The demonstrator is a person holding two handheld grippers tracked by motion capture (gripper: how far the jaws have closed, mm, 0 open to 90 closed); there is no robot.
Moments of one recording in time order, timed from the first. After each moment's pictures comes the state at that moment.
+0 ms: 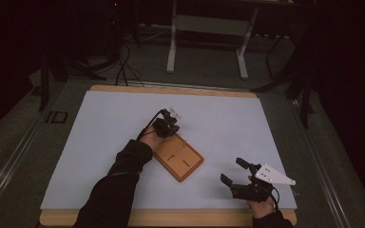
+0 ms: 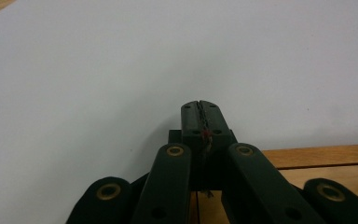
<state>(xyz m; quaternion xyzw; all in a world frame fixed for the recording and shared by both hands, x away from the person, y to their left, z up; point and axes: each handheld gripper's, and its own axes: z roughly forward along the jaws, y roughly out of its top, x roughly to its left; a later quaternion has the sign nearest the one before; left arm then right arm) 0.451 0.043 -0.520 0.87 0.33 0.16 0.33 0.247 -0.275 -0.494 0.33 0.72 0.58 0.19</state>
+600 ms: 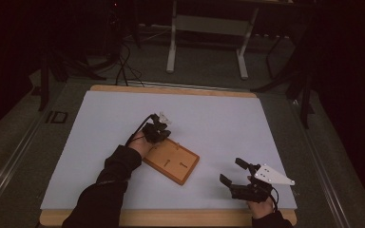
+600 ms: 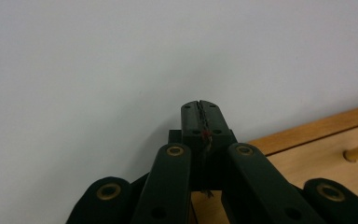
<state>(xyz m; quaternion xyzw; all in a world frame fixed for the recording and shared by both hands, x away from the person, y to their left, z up) 0.424 0.077 -0.519 0.87 0.33 0.16 0.32 0.246 -0.272 -0.494 0.32 0.72 0.58 0.19</state>
